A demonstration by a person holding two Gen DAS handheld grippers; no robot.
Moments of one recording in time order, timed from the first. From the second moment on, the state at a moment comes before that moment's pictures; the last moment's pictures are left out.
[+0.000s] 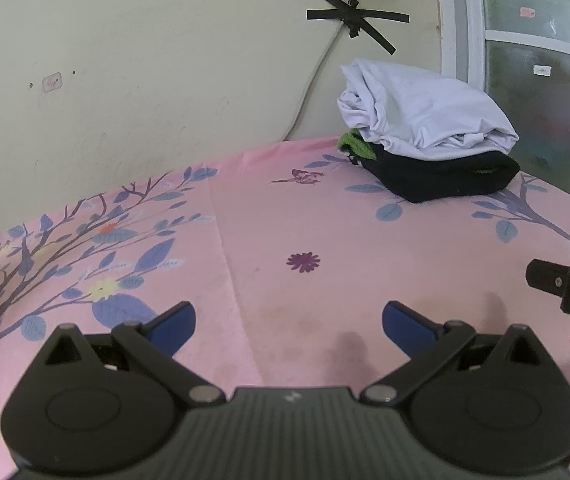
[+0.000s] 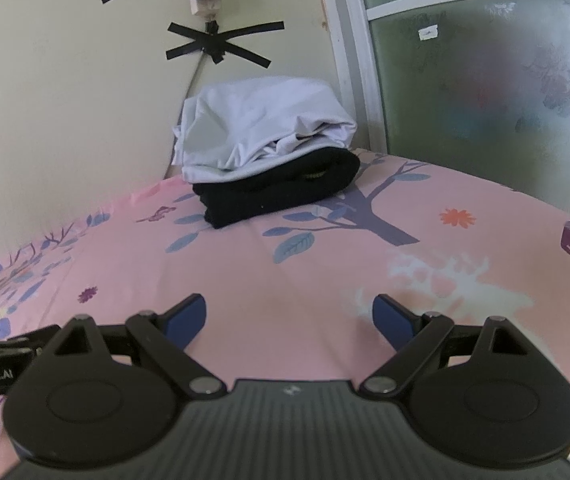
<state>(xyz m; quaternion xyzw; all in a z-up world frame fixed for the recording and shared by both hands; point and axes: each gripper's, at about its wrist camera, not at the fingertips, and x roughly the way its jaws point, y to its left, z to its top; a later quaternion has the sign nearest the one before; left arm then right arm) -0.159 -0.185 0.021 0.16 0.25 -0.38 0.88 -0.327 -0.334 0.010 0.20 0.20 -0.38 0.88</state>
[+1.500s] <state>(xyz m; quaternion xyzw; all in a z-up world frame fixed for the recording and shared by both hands) -0.163 -0.186 0.019 0.18 0.25 -0.39 0.87 -0.329 -0.329 0.011 0.20 0.19 -0.38 0.88</state>
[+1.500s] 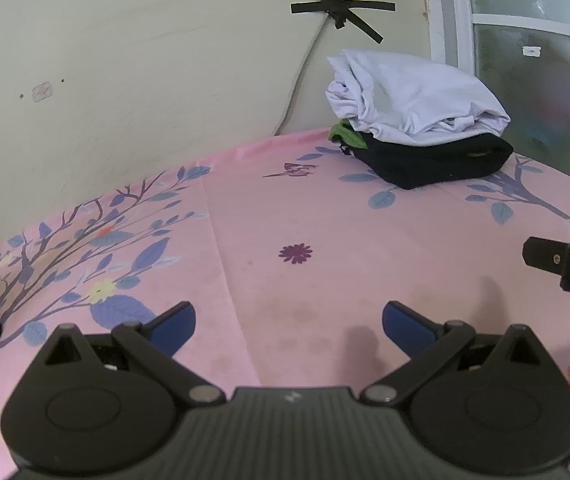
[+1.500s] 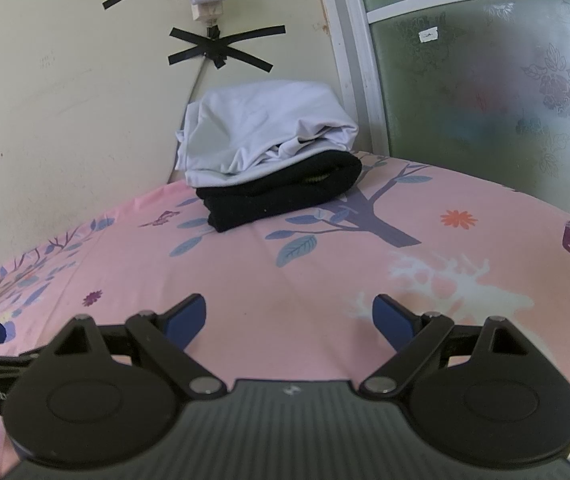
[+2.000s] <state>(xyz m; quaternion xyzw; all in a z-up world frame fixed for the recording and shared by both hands) -0.165 -0.186 0.018 0.19 0.25 -0.39 0.87 -0.328 -0.328 0.011 0.20 0.19 -0.39 0.88</state>
